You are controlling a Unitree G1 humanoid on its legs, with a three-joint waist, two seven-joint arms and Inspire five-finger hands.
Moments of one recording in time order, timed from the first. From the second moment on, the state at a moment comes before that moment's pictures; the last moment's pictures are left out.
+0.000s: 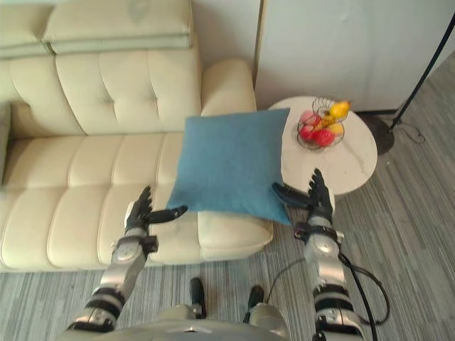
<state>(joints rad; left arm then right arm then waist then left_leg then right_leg) -0.18 0.19 -0.07 0.59 -0.21 -0.09 0.21 -0.18 -0.18 -0.13 0.44 0.21 -0.06 -0.16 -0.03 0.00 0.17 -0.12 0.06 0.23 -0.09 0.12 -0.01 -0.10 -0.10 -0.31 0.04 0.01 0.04</state>
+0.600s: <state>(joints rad) -0.70 0.19 -0.19 0.73 -0.32 -0.11 0.30 -0.54 -0.14 -0.03 0.47 0.32 -0.09 -0.28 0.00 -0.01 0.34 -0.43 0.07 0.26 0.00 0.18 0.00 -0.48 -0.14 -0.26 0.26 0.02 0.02</state>
